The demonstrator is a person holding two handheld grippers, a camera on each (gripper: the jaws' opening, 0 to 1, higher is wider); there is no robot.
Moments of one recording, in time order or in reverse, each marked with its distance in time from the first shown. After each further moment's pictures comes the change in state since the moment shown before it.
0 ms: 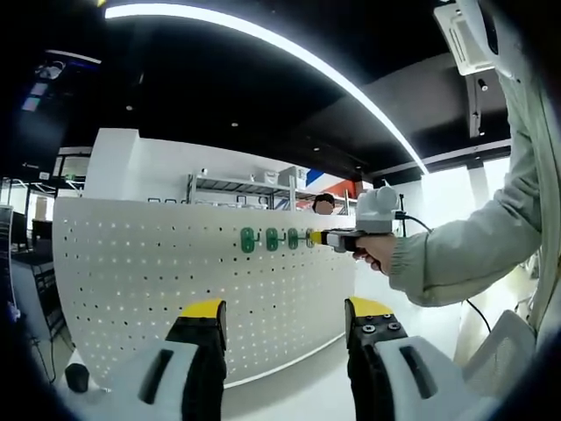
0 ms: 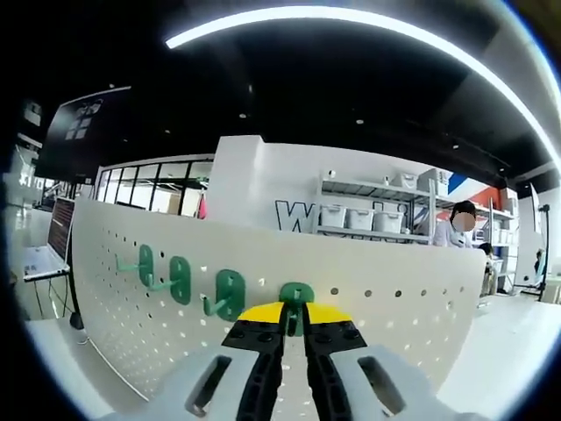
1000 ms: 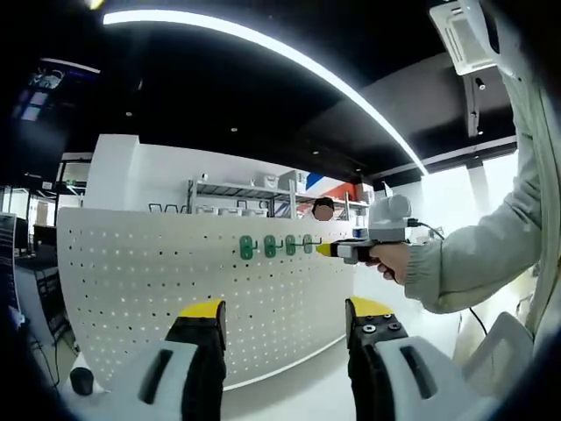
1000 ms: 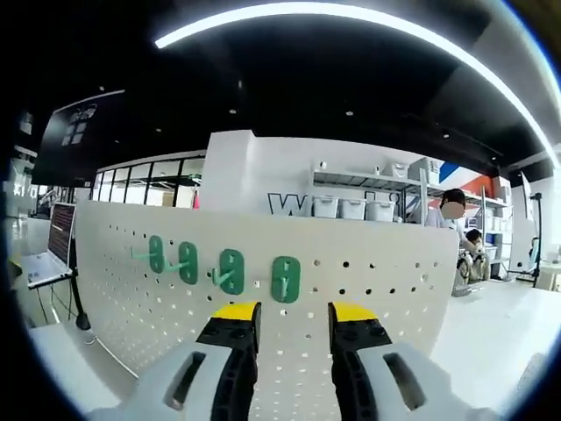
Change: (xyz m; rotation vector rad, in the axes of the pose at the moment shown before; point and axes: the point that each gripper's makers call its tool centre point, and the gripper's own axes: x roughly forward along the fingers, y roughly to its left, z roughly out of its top) left arm -0.011 -0.007 0.011 0.017 -0.018 0.004; right arm -0.037 -0.008 -0.014 0.040 0.051 -0.031
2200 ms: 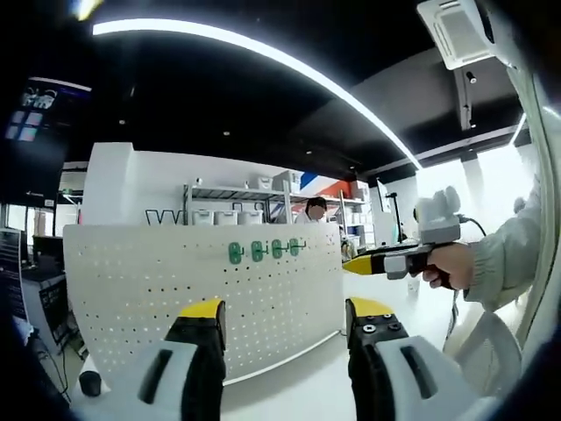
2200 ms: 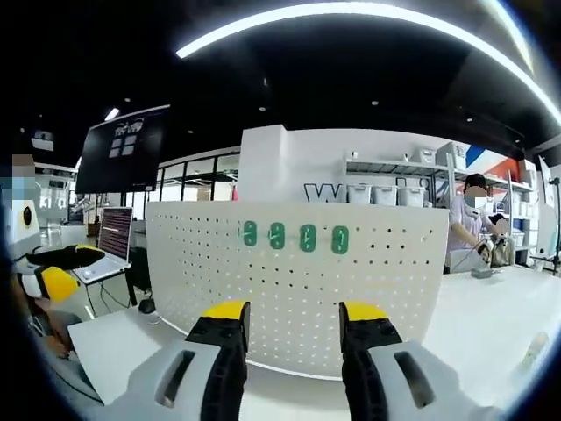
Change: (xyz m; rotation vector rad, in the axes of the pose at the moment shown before) left arm -0.030 -0.028 0.014 0.042 0.003 -0.017; right arm -0.137 0.056 -0.006 0.050 0.048 0.192
